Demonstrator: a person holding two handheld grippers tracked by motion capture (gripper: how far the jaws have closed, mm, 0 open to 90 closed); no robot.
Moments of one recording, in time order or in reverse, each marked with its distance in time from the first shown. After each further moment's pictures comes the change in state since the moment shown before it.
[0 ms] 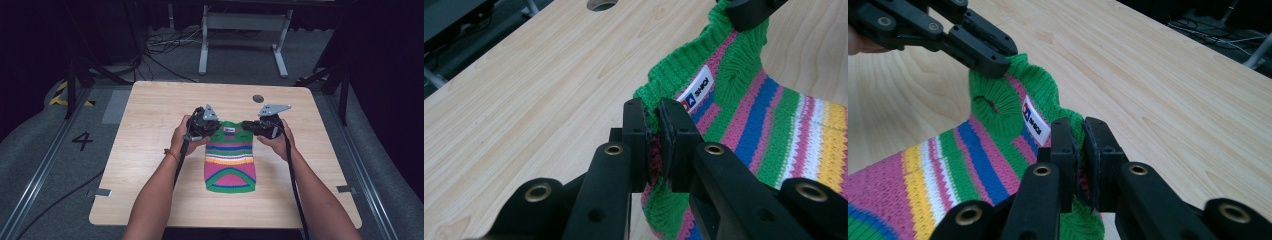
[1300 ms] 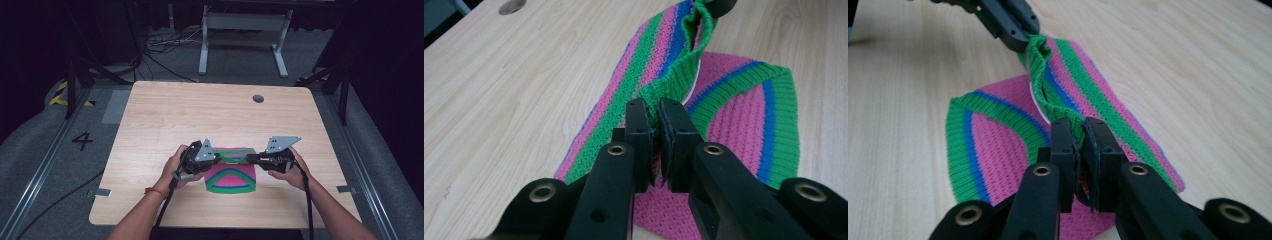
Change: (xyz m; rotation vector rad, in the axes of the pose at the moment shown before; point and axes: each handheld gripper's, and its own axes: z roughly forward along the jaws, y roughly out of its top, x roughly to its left) left arm -0.083 -0.044 -0.051 -0.017 -0.123 0.171; right arm 0.072 -0.044 -0.053 0.049 0.183 -0.149
